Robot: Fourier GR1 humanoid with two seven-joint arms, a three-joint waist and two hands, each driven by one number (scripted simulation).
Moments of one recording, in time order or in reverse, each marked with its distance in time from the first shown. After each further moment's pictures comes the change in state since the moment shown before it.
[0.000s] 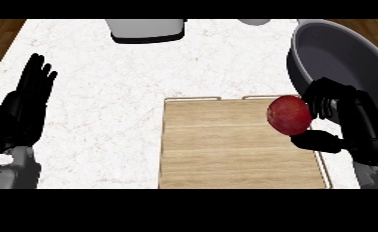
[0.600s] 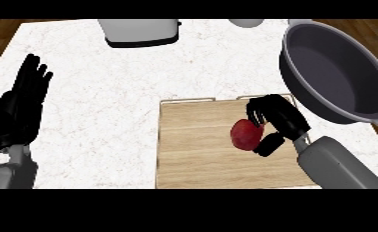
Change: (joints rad) left arm -0.005 0.015 0.015 0.024 0.005 0.011 0.008; right arm -0.238 0.162 0.279 0.605 -0.042 0.279 -0.381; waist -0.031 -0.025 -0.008
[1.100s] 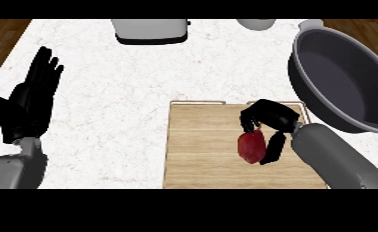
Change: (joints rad) left arm -0.052 -0.018 -0.036 0.015 -0.008 0.000 0.000; right arm -0.158 0.040 0.119 0.362 -0.016 0.249 -0.448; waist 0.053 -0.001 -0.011
